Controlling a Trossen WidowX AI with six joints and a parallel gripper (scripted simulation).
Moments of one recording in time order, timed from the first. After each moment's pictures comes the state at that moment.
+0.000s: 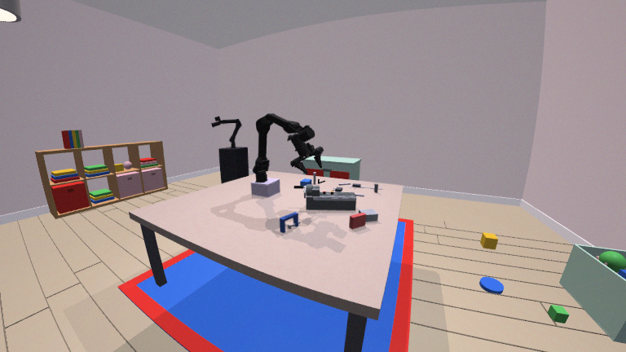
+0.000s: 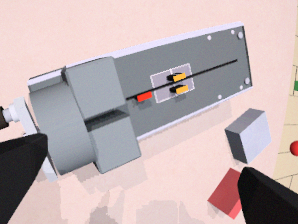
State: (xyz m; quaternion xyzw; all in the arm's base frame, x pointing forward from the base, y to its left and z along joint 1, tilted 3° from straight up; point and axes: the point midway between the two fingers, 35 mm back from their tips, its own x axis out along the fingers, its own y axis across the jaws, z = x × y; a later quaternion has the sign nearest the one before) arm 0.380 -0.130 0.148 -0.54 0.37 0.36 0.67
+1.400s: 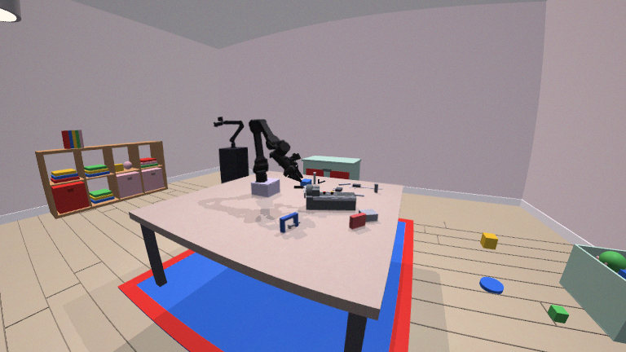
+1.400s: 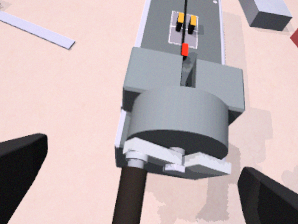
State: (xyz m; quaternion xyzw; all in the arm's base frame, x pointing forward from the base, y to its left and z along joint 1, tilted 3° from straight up) arm 0.302 -0.128 0.088 -0.08 0.39 0.10 0.91
